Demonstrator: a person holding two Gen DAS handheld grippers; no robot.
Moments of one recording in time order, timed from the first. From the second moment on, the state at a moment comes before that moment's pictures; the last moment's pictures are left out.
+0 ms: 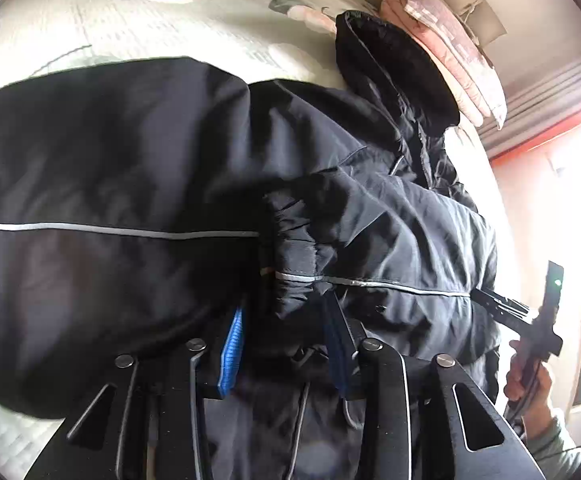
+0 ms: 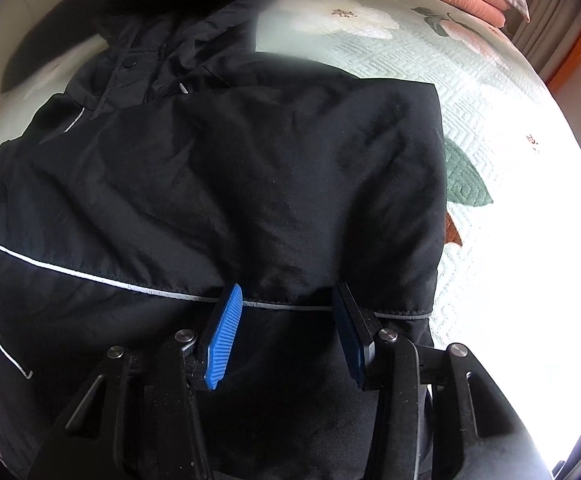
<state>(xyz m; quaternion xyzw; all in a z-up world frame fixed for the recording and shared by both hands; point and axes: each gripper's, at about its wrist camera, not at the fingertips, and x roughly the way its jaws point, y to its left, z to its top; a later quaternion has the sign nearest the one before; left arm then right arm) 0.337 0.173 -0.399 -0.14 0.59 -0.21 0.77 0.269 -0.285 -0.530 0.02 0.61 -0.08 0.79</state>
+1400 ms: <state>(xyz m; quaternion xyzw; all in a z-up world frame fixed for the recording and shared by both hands) 0.202 0.247 -0.340 -0.21 0.54 0.00 0.82 0.218 -0.146 -0.483 0.02 0.62 0.12 0.78</state>
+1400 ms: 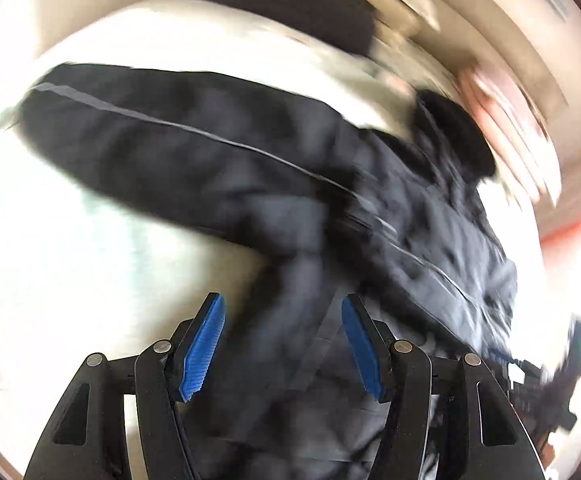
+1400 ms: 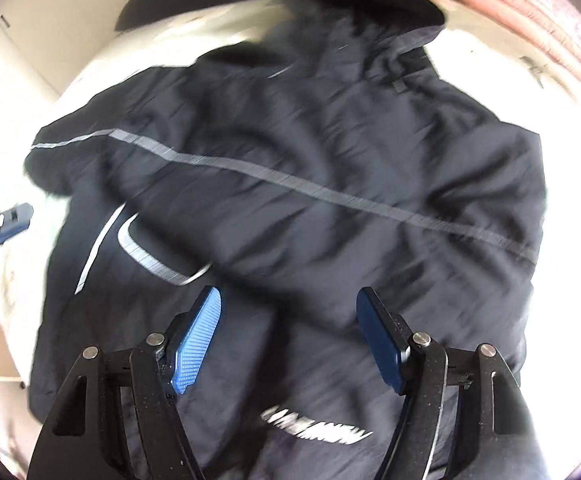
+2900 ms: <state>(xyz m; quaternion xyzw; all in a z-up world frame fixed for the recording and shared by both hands) 0.328 0.546 -0.379 -0.26 0.44 0.10 0.85 0.251 0.027 -0.488 0.03 0.64 0.11 0.76</state>
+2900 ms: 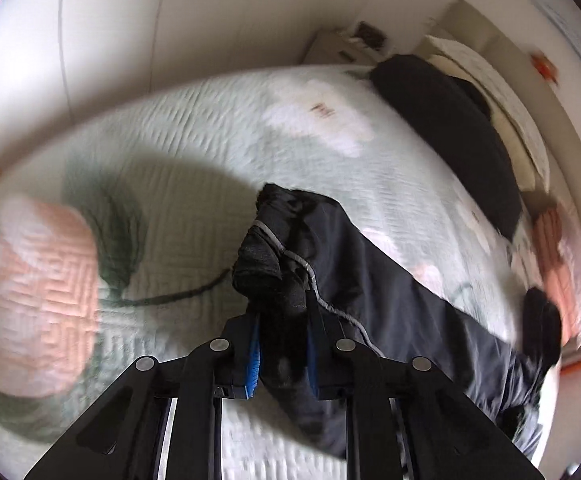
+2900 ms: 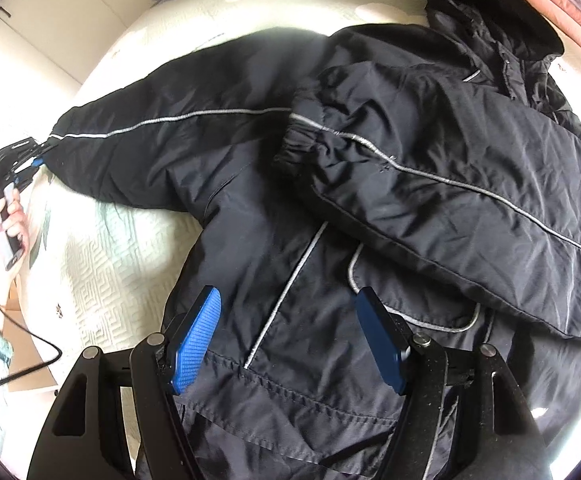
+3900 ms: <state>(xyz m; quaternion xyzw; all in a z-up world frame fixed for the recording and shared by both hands) 0.264 0.076 -0.307 -0.09 0.44 -0.27 0.85 0.183 -0.145 -0.438 0.05 0.59 0.08 0.80</state>
